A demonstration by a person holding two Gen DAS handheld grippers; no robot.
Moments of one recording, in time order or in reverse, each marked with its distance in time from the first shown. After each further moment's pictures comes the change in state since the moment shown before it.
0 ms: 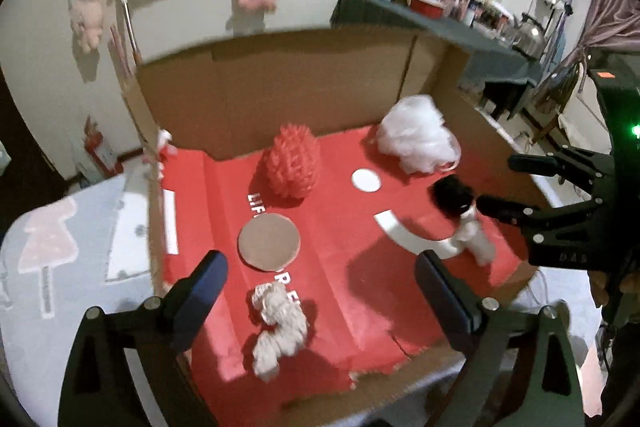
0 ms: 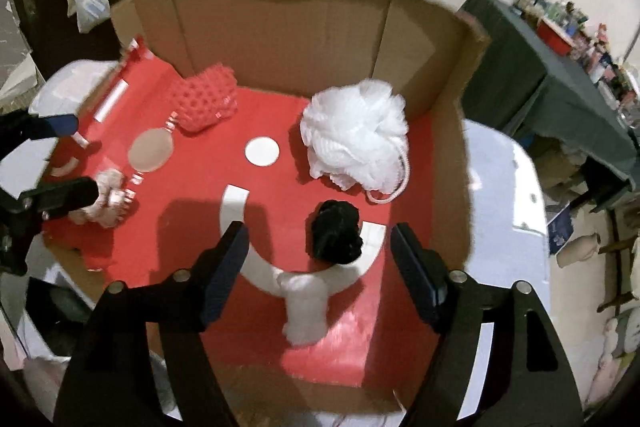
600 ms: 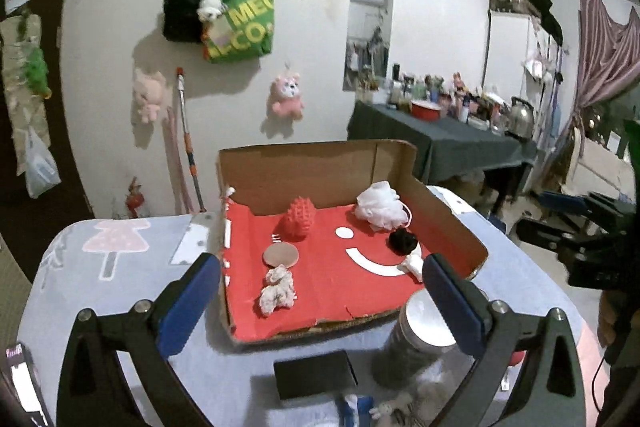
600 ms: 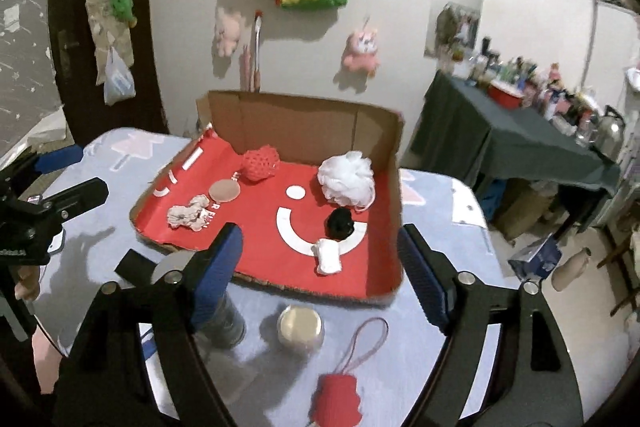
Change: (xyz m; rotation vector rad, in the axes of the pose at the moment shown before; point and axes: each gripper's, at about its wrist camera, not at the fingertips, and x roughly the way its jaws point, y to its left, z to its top) left arm -0.137 -0.050 -0.090 -0.059 -0.418 0.095; right arm -0.158 0.022 -0.081 0.055 -0.377 -0.034
